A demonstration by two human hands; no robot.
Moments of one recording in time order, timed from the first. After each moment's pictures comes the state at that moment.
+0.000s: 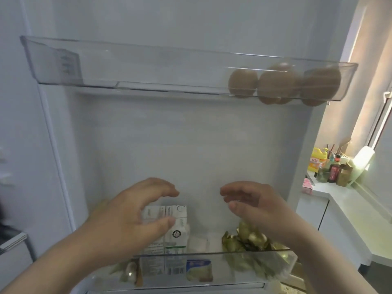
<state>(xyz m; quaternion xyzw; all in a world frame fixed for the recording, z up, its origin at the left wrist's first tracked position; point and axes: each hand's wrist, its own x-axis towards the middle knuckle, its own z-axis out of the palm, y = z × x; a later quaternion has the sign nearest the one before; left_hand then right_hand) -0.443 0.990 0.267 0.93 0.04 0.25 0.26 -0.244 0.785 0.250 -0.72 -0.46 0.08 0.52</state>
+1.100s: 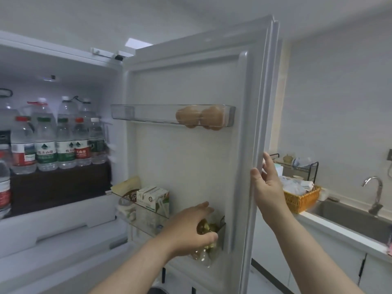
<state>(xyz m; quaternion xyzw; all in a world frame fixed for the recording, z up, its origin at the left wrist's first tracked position) -0.328 0.757 0.223 0.91 0.32 0.20 0.14 -0.116 0.699 0.276 -0.53 -0.48 0.10 0.69</state>
